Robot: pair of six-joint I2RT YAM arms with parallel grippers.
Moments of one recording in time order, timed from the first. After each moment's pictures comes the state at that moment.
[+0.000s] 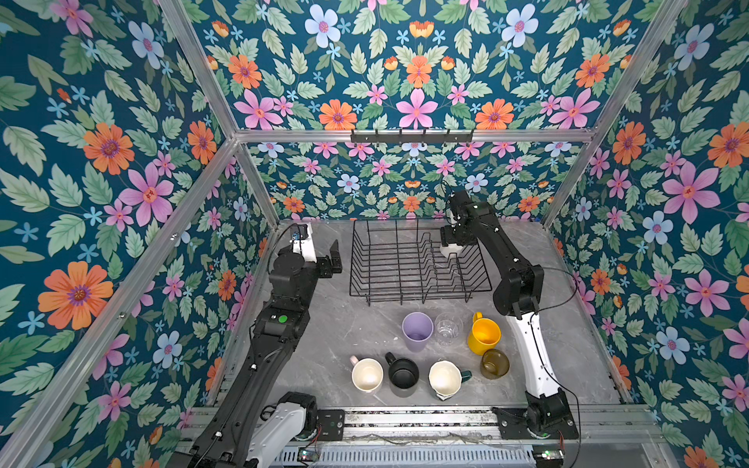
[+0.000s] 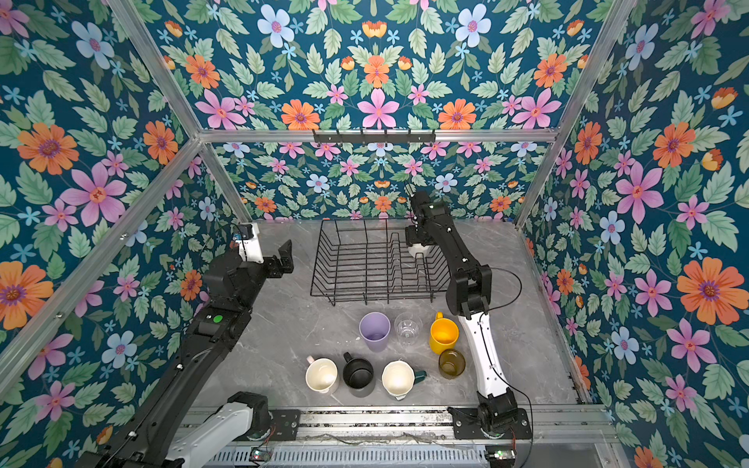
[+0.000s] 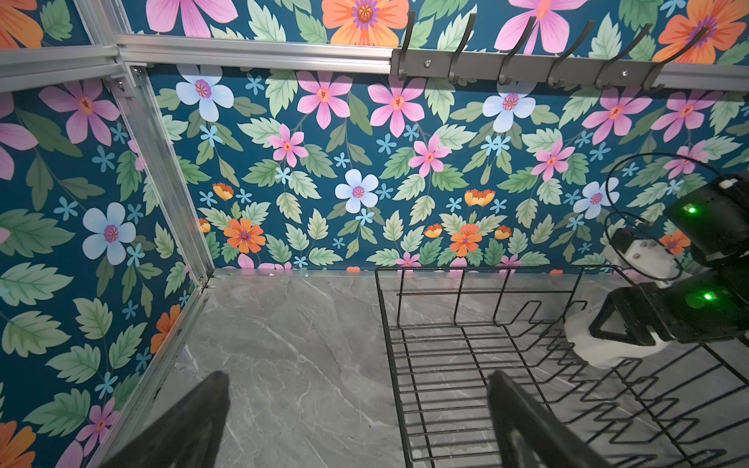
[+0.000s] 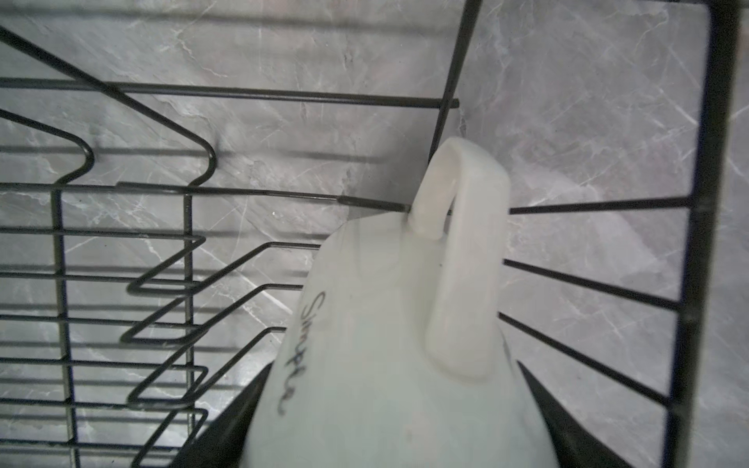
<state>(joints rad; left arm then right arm) -0.24 0.94 0.87 -0.06 -0.15 -0.08 0.30 2.54 2.63 -1.24 0.09 0.22</state>
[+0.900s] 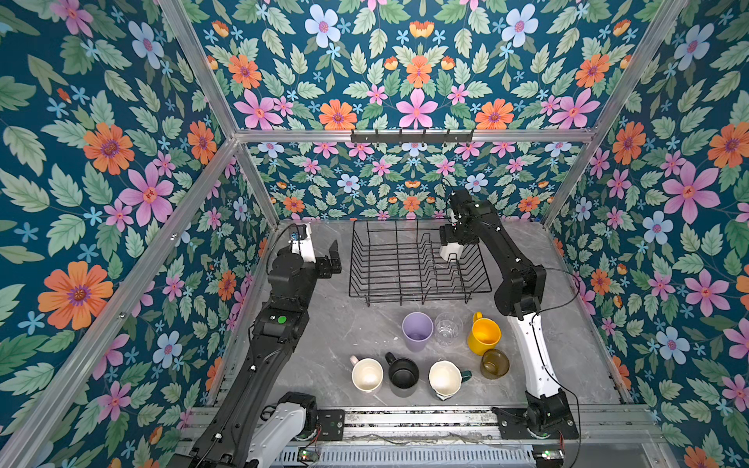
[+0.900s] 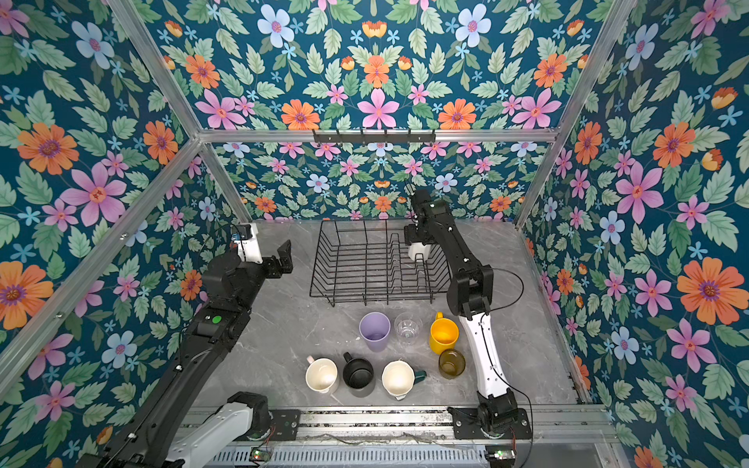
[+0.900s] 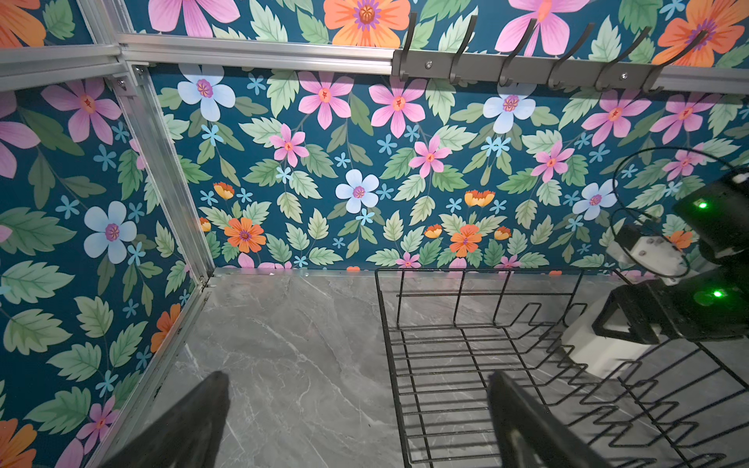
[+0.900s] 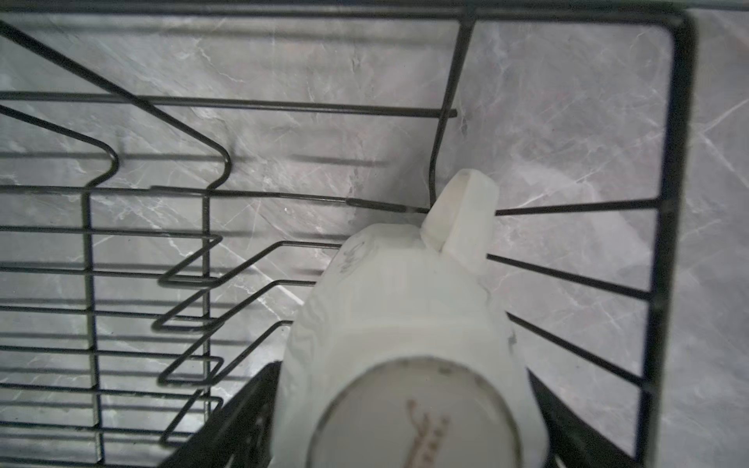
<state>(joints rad) -0.23 0.93 0.87 -0.07 -0.14 -0.09 0.30 2.50 2.62 -1.25 0.08 0.22</state>
